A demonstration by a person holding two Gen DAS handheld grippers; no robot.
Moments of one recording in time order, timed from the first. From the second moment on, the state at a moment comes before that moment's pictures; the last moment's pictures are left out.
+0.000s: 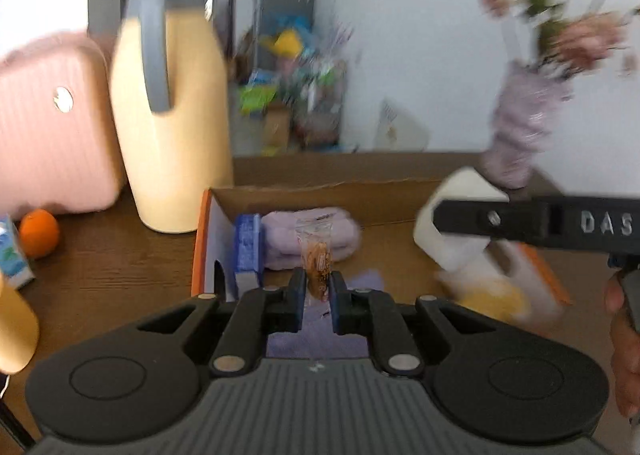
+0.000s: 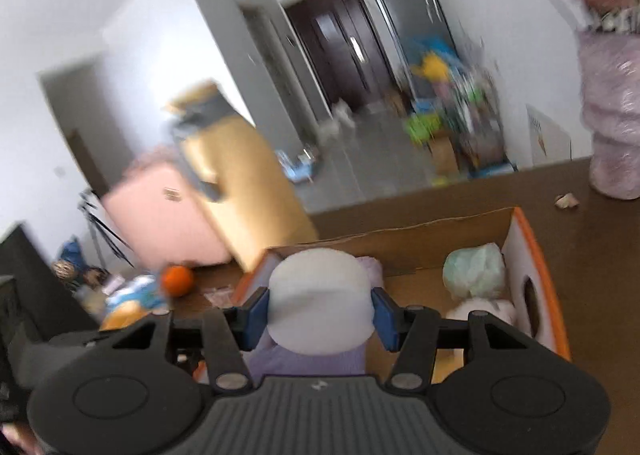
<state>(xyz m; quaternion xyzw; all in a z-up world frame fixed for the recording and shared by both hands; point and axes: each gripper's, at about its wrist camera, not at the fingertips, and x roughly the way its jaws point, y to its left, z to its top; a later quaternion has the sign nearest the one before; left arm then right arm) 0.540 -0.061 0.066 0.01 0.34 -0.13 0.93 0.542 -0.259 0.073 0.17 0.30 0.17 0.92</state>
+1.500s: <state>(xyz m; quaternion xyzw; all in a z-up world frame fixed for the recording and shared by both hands) 0.342 -0.014 0.169 0.00 0.20 -0.09 0.98 0.340 -0.293 0.166 0.07 0.23 0.11 0.96</state>
